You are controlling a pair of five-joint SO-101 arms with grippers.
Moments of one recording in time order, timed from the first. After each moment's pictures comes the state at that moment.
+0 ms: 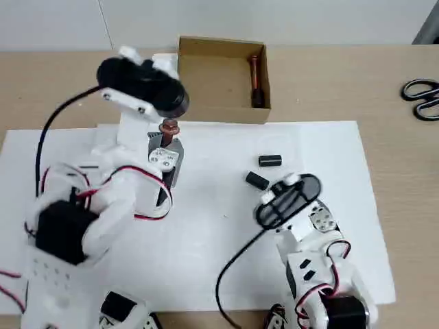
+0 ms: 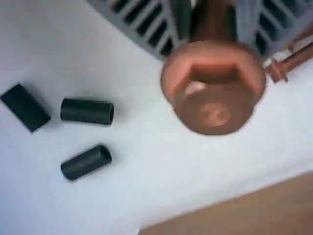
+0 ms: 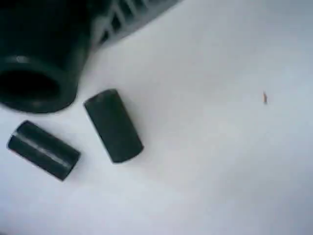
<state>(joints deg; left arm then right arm) 18.9 -42.2 6.6 85.6 4.0 -10.6 -101.4 70.0 69.6 20.4</state>
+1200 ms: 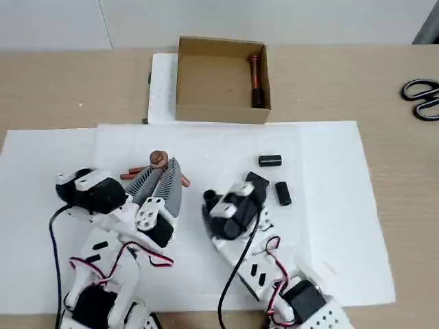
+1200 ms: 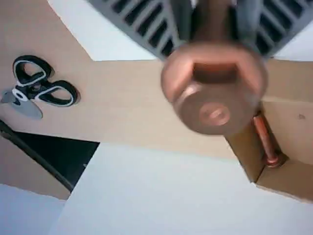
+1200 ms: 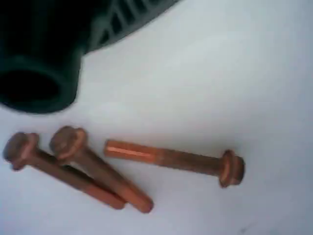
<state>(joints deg) 19.1 -103.0 80.4 38.2 28.3 -41.3 -103.3 94.7 36.5 1.2</state>
